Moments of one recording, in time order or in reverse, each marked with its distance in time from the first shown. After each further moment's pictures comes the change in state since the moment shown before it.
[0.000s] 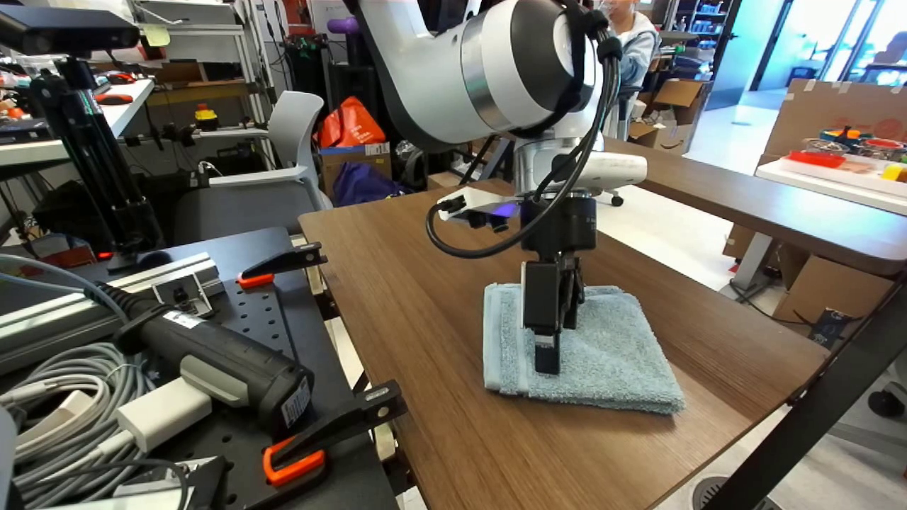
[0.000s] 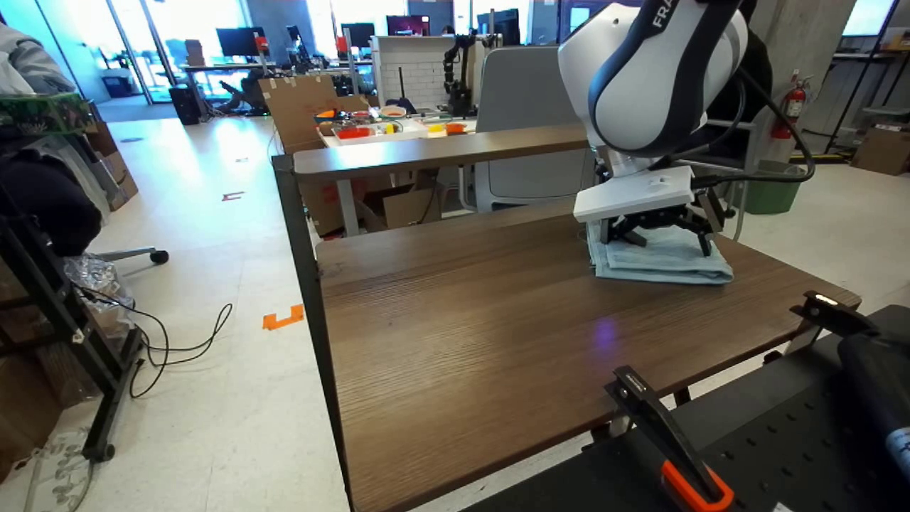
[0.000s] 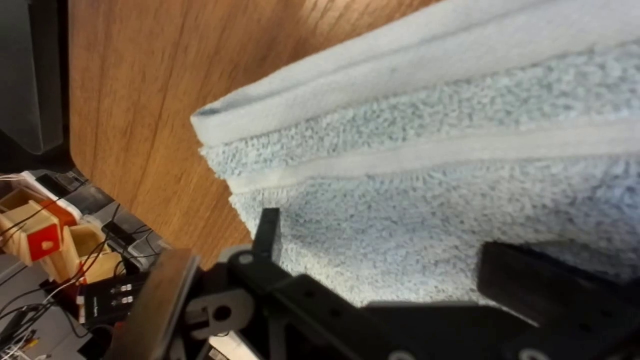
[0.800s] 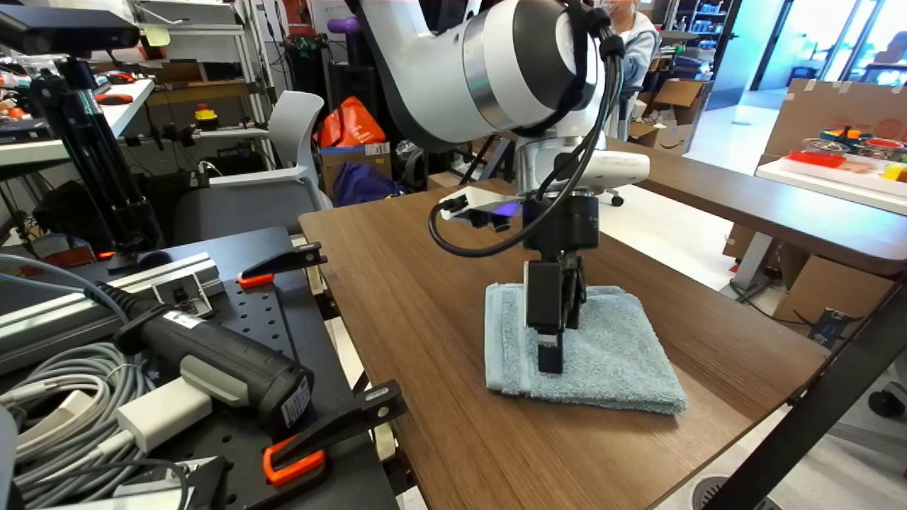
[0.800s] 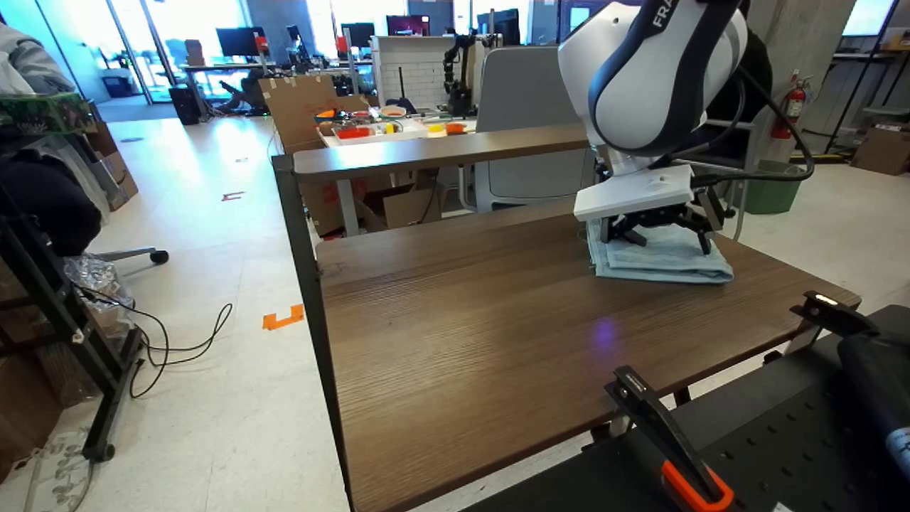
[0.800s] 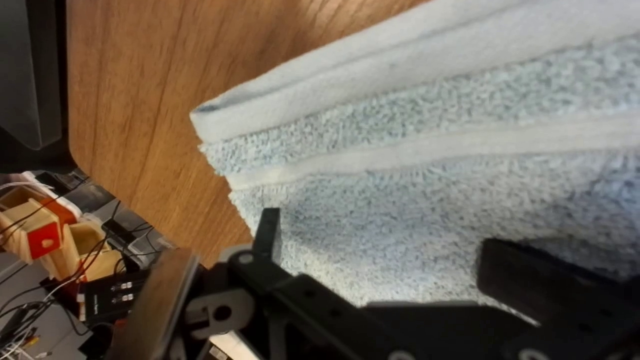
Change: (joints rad) arm 0.002 0.001 -0.004 0.004 -0.003 0.000 0.002
